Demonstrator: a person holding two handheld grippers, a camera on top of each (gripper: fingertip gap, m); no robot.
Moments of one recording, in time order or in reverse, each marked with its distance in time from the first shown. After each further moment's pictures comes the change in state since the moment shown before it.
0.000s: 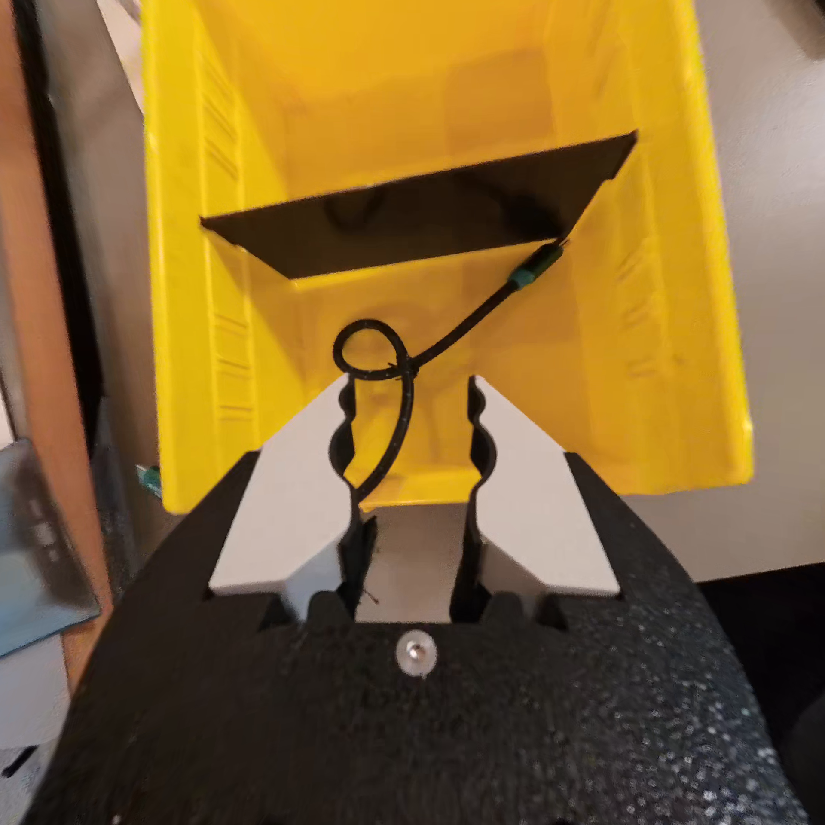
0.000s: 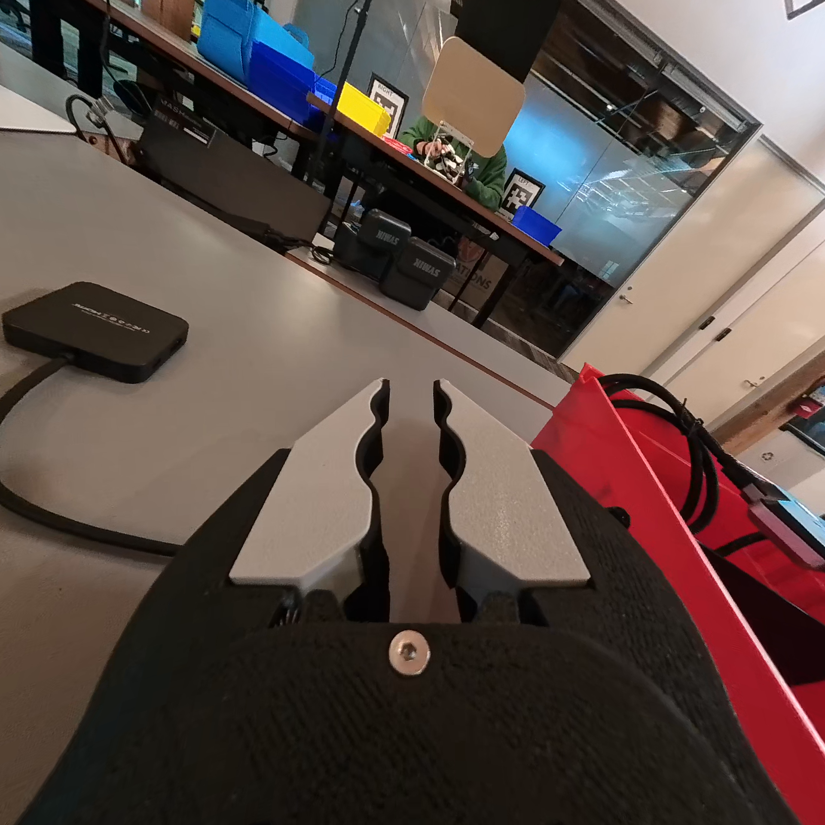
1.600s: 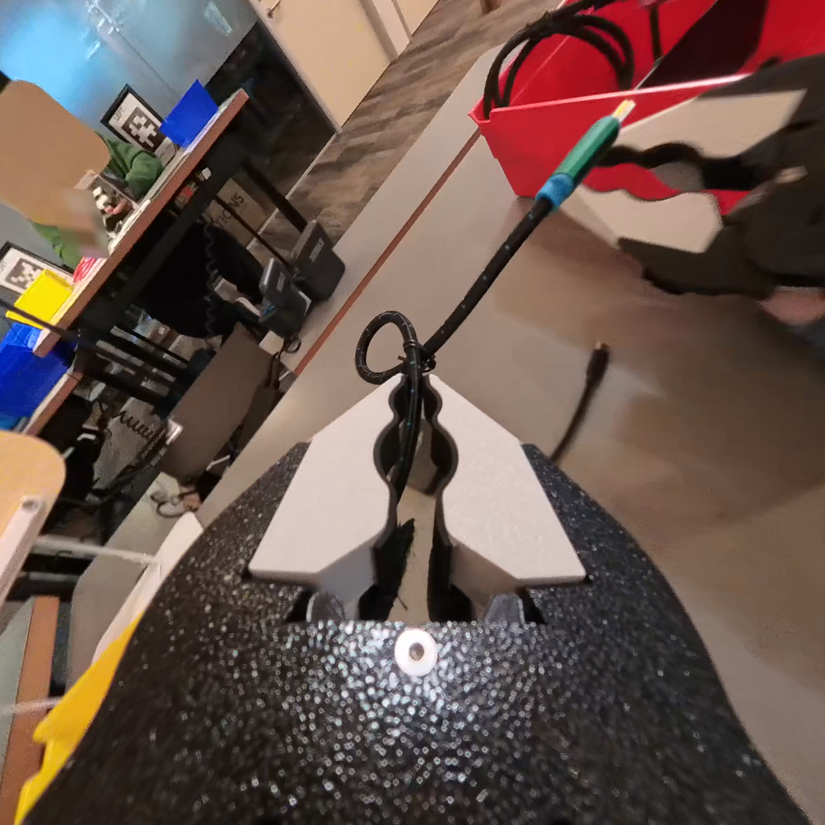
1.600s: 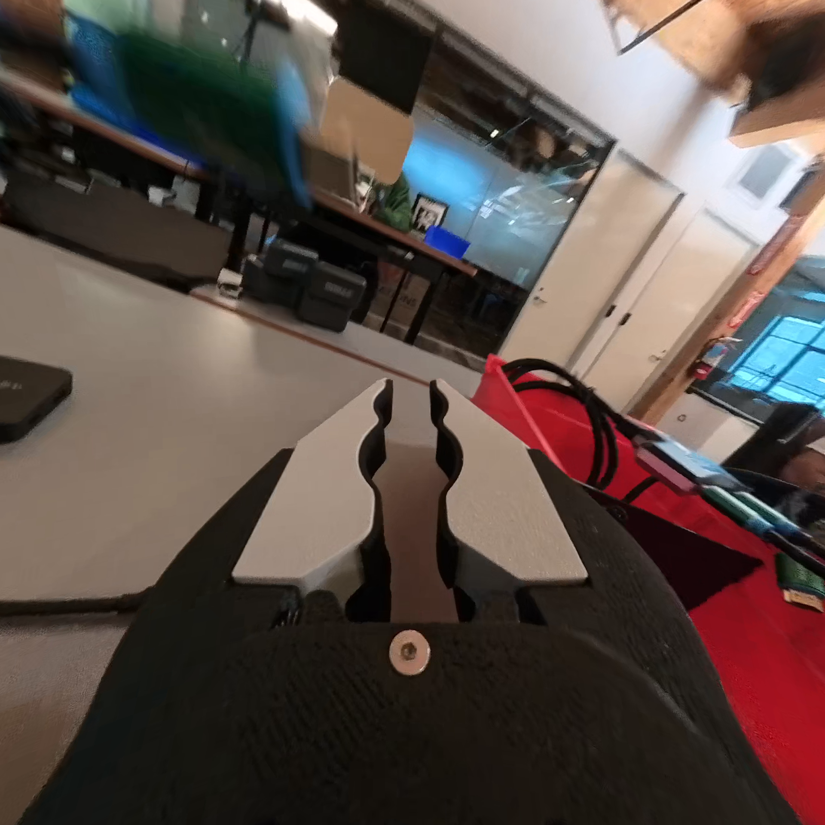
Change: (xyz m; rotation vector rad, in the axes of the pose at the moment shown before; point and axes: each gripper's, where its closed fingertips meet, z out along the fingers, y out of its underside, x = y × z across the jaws) left arm 0.287 -0.208 -0.010 0.675 0.149 0.633; right arm 0.048 -0.001 -0.014 0.053 0.207 0.068
